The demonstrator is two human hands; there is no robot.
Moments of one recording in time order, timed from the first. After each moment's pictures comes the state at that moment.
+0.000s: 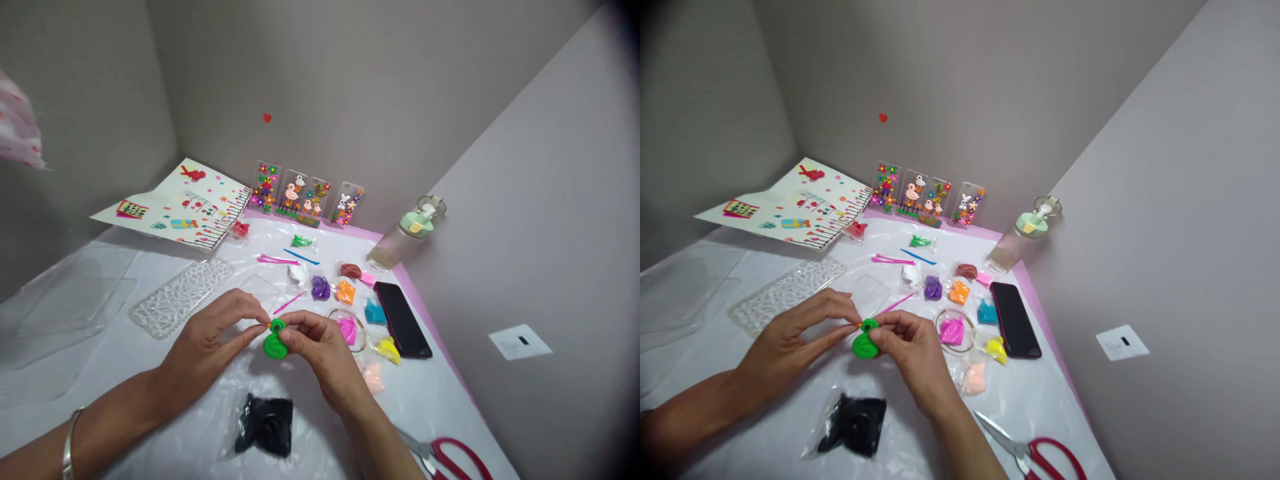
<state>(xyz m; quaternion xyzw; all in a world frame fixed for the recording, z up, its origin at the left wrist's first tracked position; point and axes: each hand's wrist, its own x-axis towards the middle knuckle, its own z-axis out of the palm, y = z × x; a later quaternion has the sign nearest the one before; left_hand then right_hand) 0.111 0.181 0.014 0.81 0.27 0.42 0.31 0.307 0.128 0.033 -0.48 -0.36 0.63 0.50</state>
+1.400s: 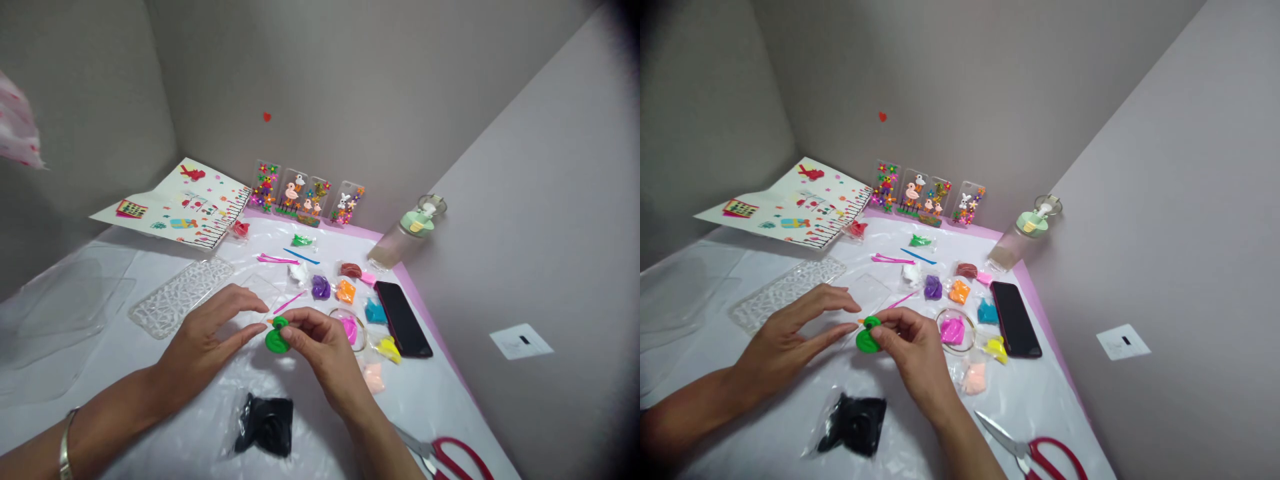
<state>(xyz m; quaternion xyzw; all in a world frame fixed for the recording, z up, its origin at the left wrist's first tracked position) 0.109 0.182 0.015 0.81 0.30 0.42 0.28 0.306 0.126 0.038 -0.49 -0.38 0.59 0.52</state>
